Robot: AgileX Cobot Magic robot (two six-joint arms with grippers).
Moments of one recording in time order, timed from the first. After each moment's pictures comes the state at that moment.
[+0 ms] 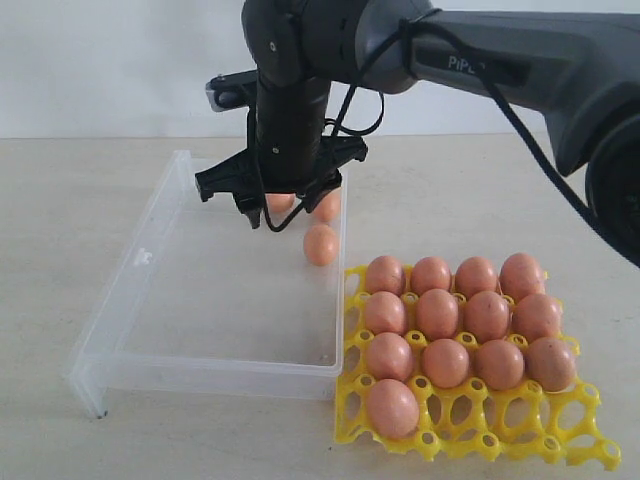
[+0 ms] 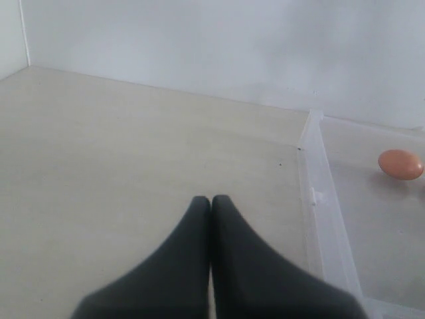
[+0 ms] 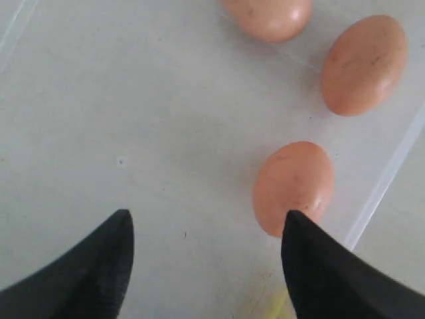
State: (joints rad) left arm 0.07 0.00 0.00 0.19 0.29 -0.34; right arm 0.71 2.23 -1.99 -0.08 1.06 0.31
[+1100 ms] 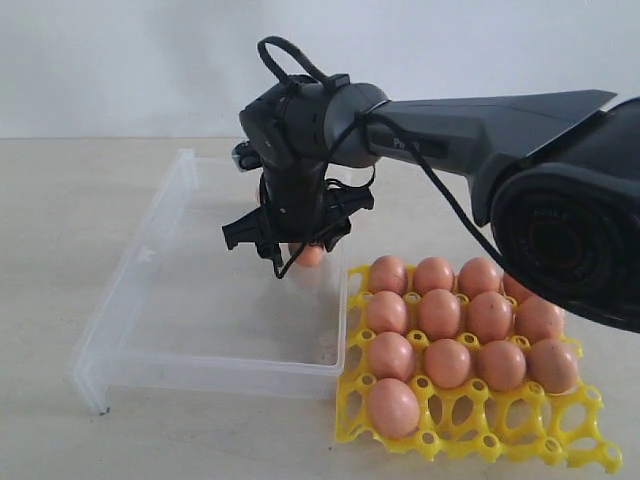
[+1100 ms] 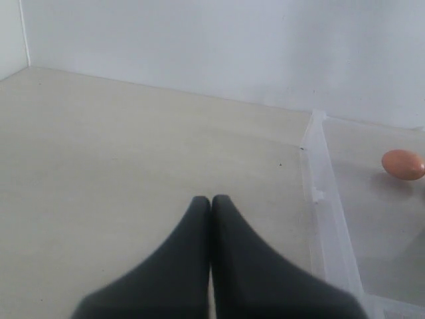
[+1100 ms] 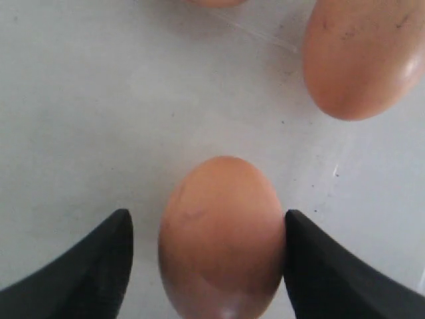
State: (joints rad) left arm 0.07 0.00 0.00 0.19 0.29 -0.34; right arm 0.70 2.40 -2.00 -0.23 1.00 0.50
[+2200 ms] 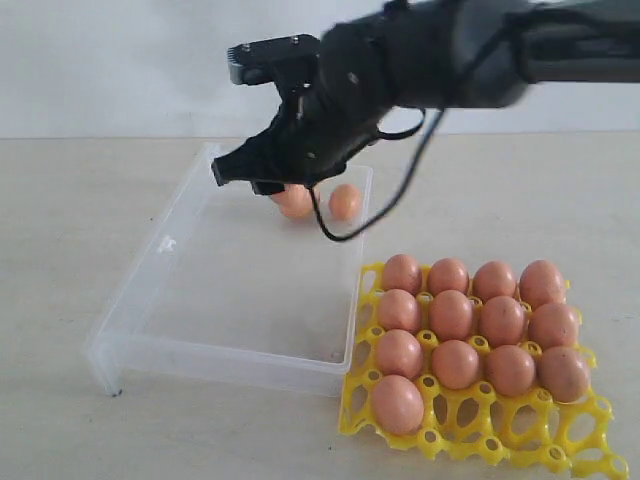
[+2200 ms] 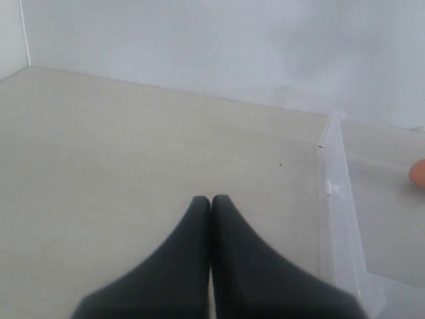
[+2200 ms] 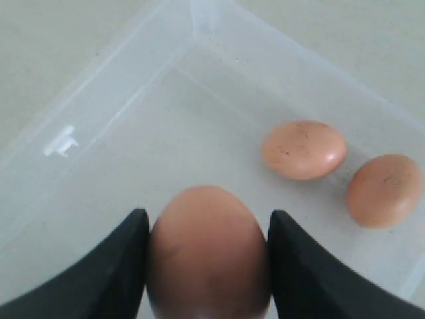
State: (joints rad) left arm 0.07 0.00 0.00 0.19 0.29 -0.34; right arm 0.67 1.95 -1.49 -0.02 0.42 0.16
